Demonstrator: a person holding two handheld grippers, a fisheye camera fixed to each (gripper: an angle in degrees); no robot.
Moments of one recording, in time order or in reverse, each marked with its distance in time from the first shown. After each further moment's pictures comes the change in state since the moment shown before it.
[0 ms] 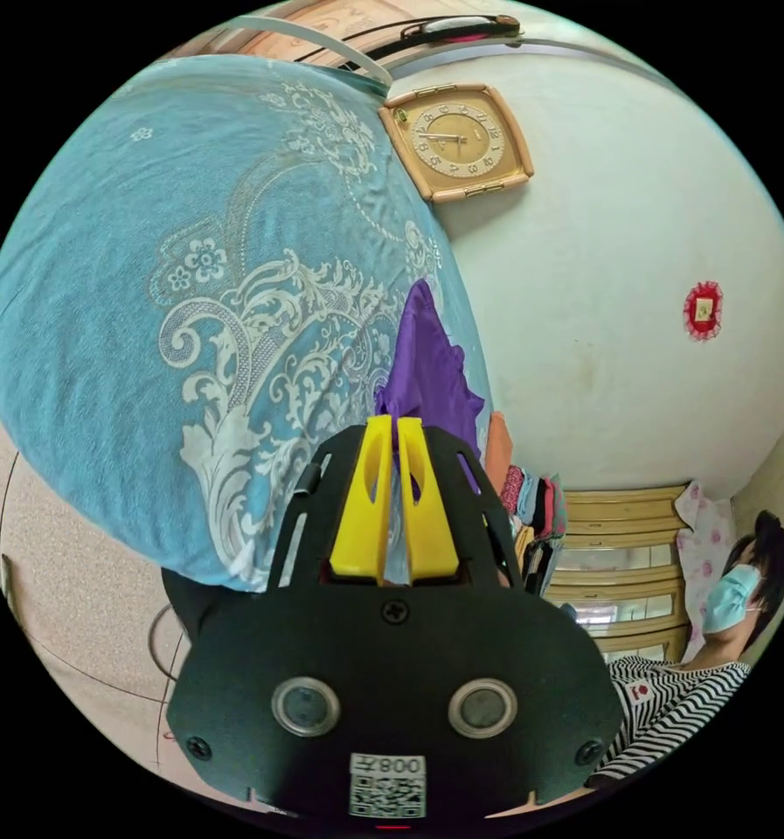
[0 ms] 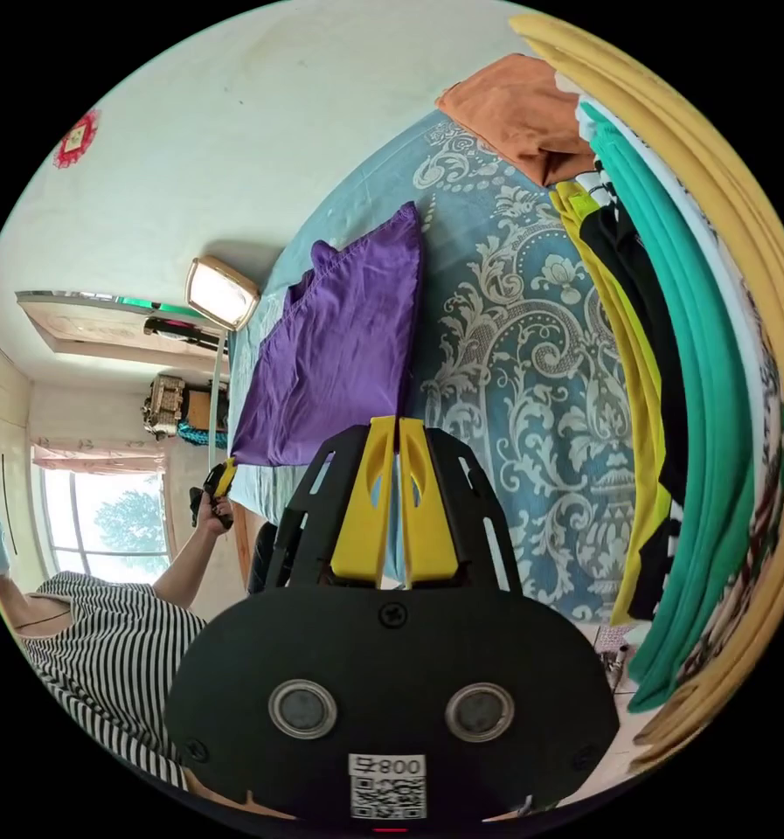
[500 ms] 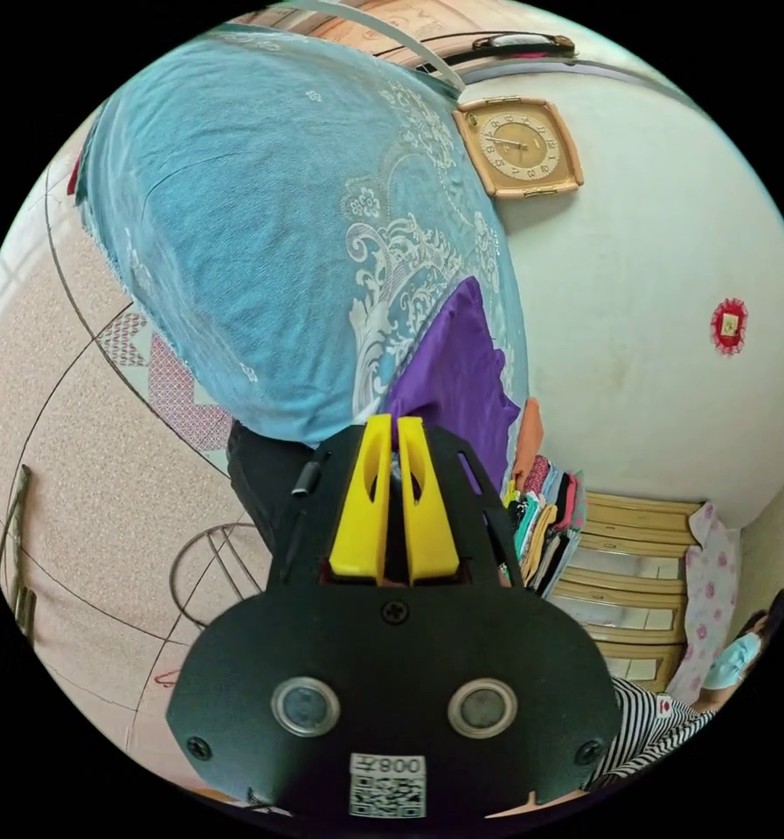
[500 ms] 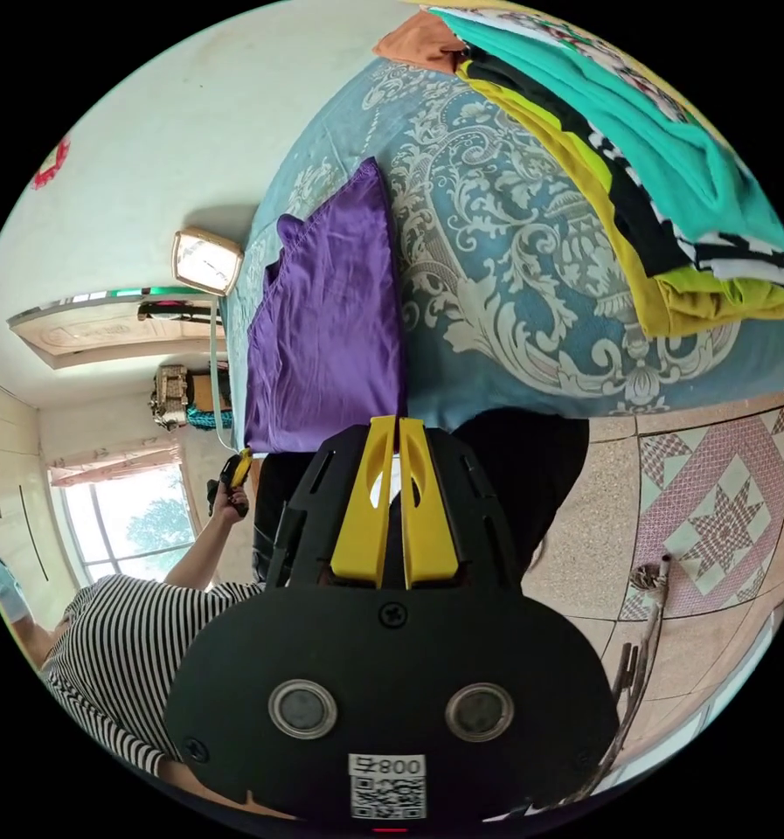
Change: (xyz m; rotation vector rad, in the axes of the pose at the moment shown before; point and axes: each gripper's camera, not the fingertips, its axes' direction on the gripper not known) left arm -0.106 0.132 0.001 -0.050 -0.118 -0.107; right arm 0.049 0.152 -0.011 -0.123 -0.046 0.133
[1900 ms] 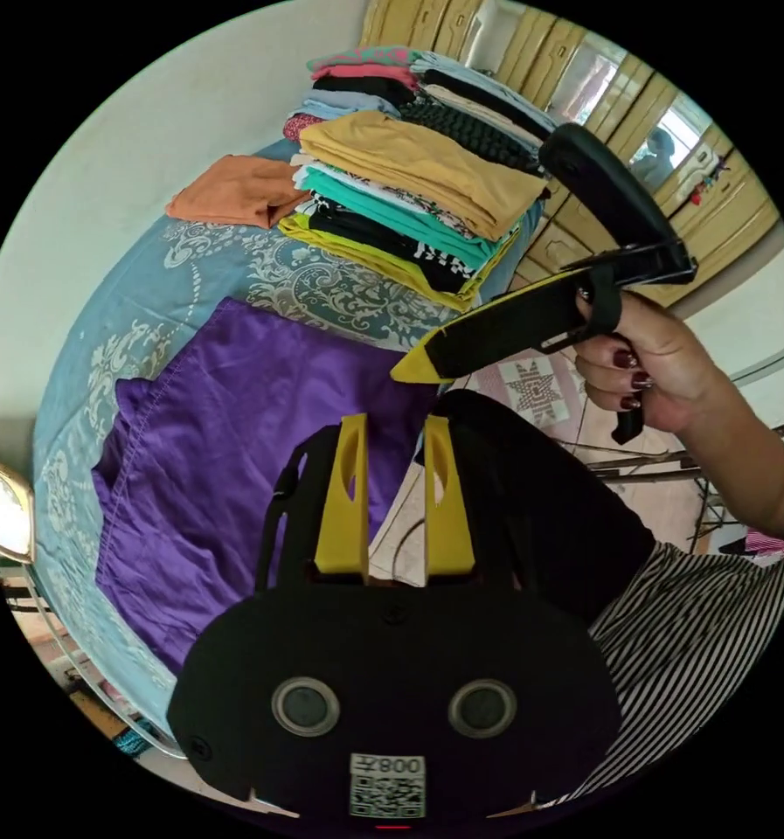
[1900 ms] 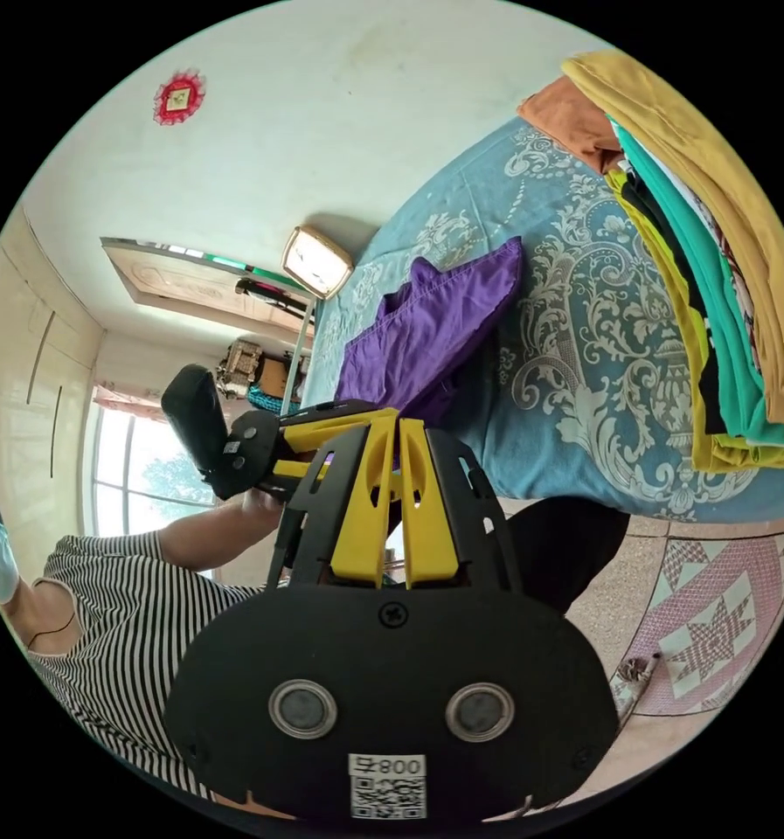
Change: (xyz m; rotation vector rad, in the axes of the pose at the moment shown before) left arm 0.208 0.544 0.601 -0.614 -0.471 1.596; right arm -0.048 0.026 -0.076 0.110 -0.147 -0.290
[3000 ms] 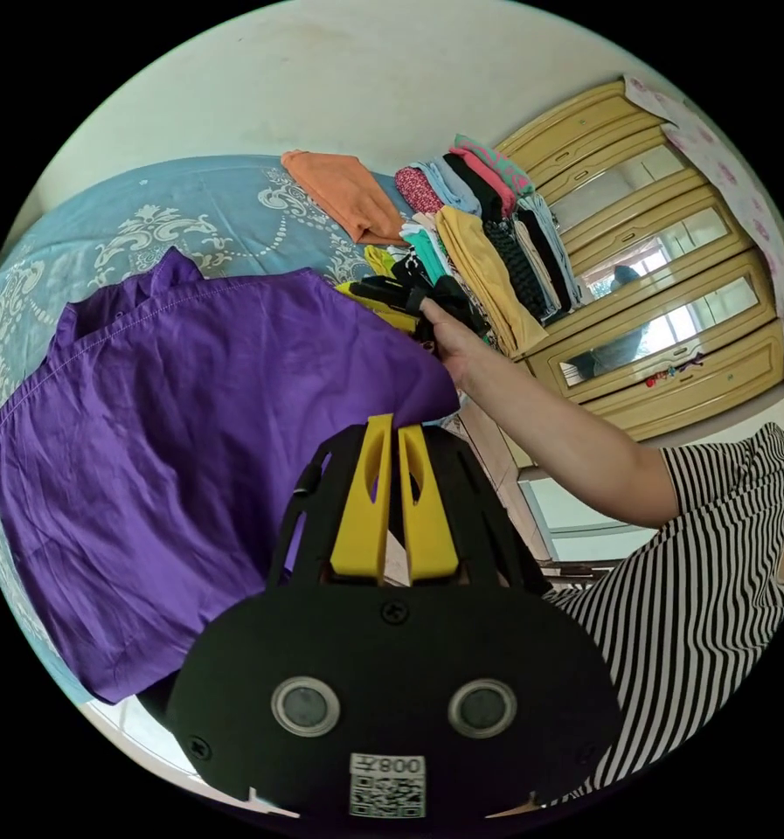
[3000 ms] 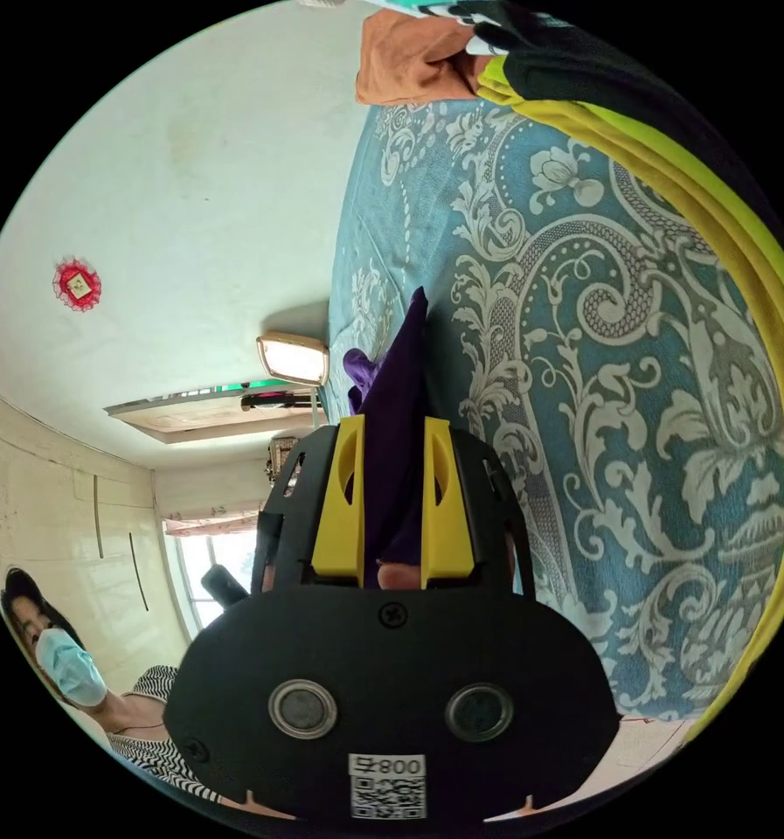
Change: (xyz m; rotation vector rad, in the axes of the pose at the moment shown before) left arm -0.085 0.045 0.031 0.262 0.417 -0.424; right arm 0.167 -0.256 0.093 0.101 -0.261 0.384
